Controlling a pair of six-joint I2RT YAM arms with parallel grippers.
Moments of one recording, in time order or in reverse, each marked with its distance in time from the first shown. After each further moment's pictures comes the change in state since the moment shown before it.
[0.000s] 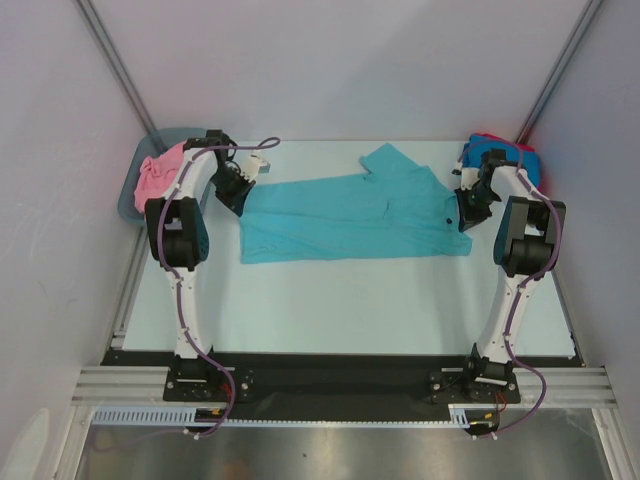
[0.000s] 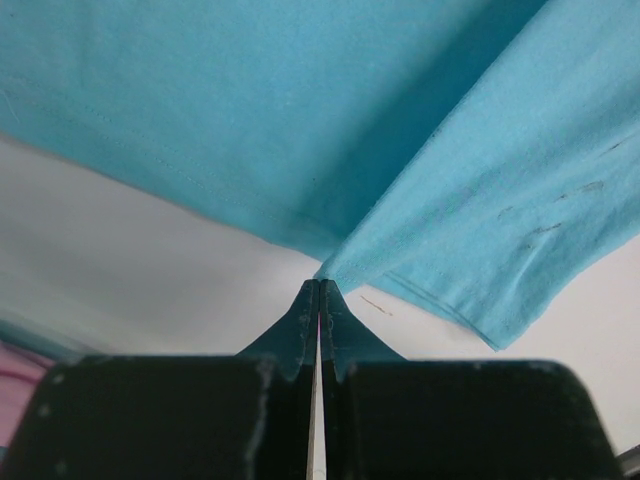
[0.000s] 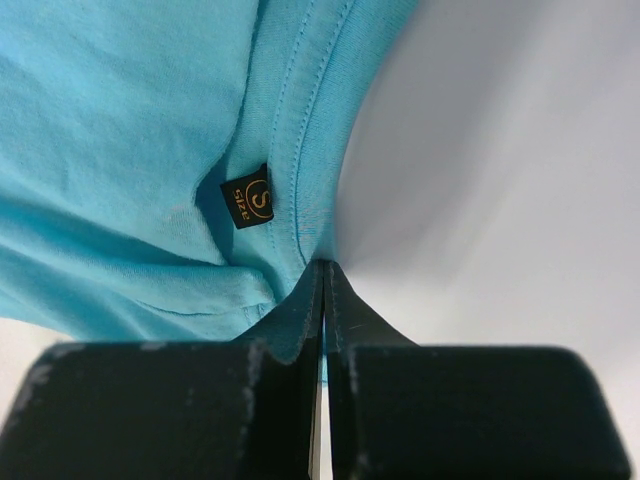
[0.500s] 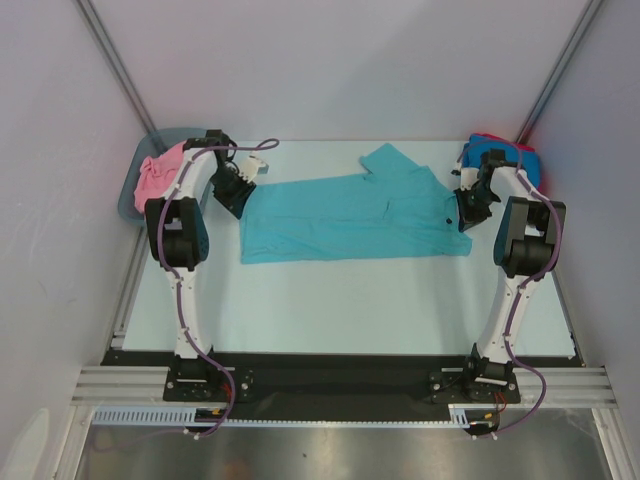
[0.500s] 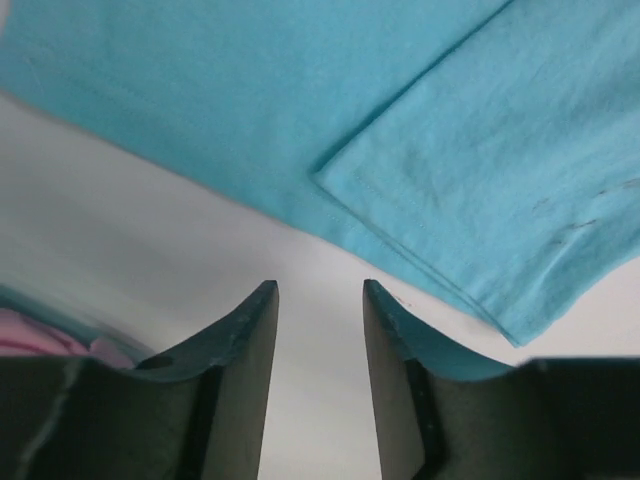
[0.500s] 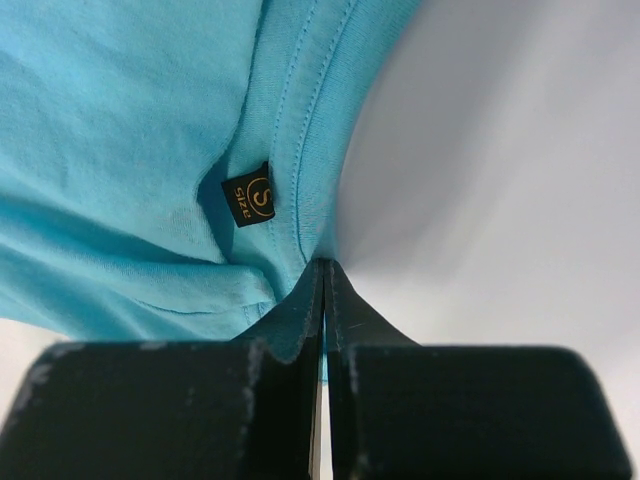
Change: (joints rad) left arm 0.000 0.000 0.000 -0.002 -0.051 -0.004; right arm 0.003 -0.010 -0.017 0.016 0.005 -0.008
